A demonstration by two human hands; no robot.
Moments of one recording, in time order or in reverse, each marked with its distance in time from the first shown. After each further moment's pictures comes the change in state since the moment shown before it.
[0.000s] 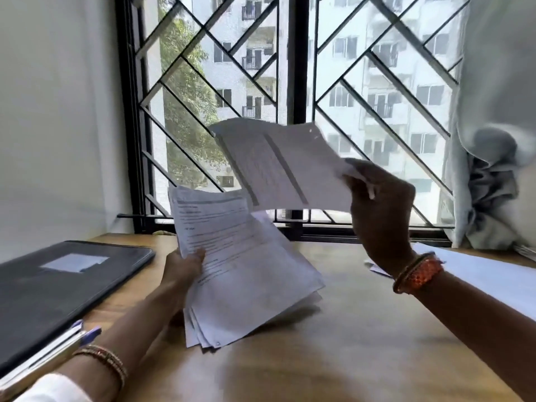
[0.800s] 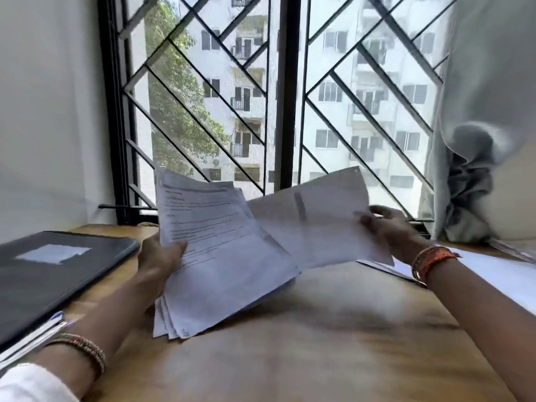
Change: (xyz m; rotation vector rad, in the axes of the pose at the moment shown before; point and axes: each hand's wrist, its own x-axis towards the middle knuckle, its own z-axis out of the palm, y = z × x) left_hand 0.020 -0.003 -0.011 0.223 0.107 0.059; right_hand -0.030 0.112 -0.037 0.356 -0.325 1.136
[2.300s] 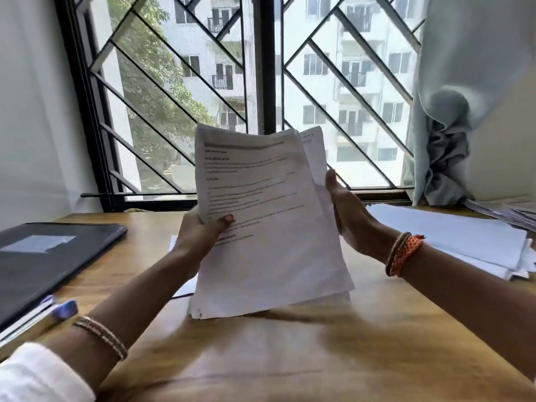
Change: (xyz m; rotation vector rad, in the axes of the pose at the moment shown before) left_hand -0.074 0.036 0.042 -0.239 -0.421 0.217; right_hand -0.072 -0.019 0.051 0.097 -0.320 -0.006
